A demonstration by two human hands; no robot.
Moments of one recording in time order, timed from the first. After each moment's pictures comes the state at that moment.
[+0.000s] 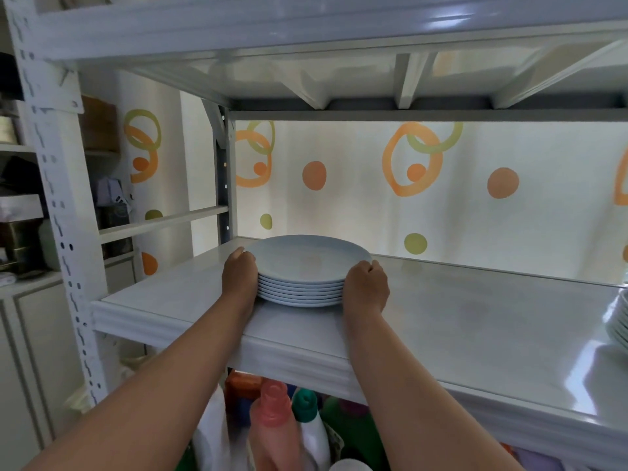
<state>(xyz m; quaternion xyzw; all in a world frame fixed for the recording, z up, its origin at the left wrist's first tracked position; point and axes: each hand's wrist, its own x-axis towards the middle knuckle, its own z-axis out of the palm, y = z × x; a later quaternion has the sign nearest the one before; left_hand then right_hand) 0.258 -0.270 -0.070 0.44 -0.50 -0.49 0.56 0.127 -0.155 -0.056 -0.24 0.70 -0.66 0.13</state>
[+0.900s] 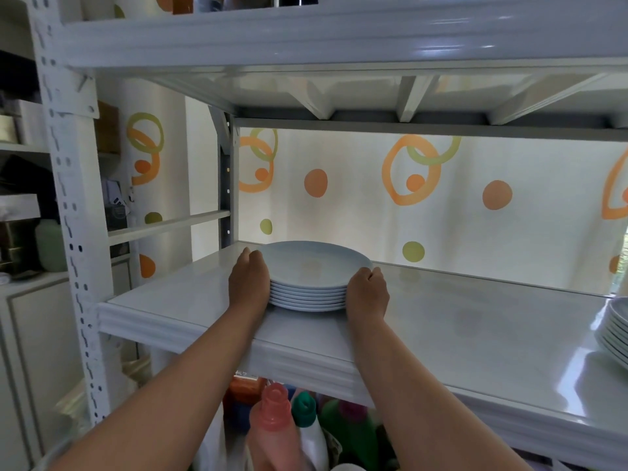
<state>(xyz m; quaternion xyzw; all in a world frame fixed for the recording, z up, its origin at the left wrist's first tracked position) 0.257 -0.244 -0.065 0.47 -0.57 -0.39 0.55 0.132 -0.150 -0.055 -0.27 0.70 -0.64 0.12</state>
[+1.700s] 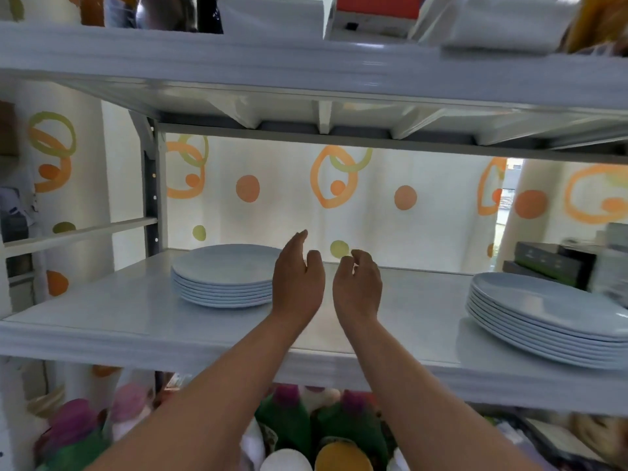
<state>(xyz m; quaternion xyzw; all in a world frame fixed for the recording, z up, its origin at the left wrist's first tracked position) 0.158 -0.094 -0.035 0.29 -0.73 -0.32 0.53 0.090 -0.059 -0.041 -0.31 0.71 -0.63 -0.08</state>
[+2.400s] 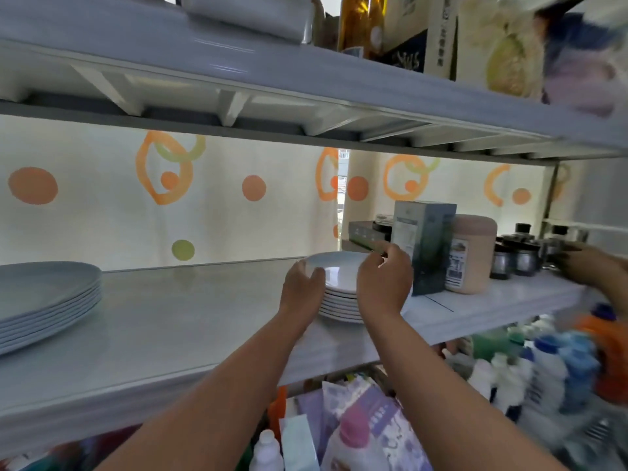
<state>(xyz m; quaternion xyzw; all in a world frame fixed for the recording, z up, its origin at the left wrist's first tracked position) -0.026 0.056 -0.044 0.19 -0.77 -0.52 0.30 -0.065 0.145 -0.028 -0.09 0.73 -0.61 -0.29</state>
